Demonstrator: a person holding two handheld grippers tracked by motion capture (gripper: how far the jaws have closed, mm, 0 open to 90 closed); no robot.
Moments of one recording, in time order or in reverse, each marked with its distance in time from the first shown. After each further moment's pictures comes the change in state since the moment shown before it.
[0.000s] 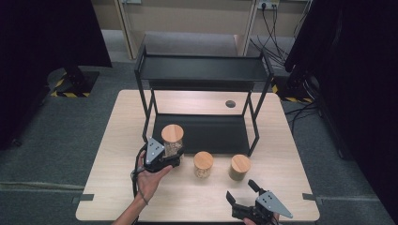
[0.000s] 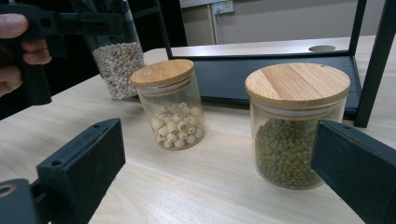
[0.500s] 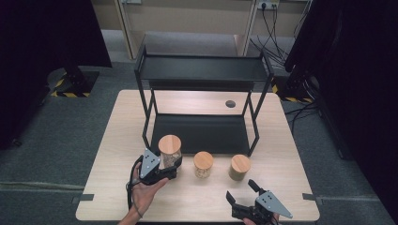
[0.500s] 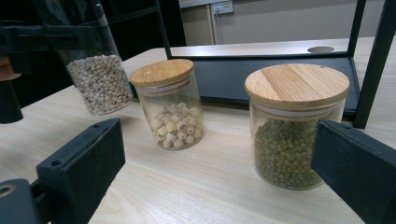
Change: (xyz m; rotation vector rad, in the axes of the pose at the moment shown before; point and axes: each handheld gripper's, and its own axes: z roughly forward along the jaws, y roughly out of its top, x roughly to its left) left arm -0.007 -0.016 -0.031 -0.005 -0.037 0.011; right arm 0.001 0.000 0.000 0.001 -0.005 -0.007
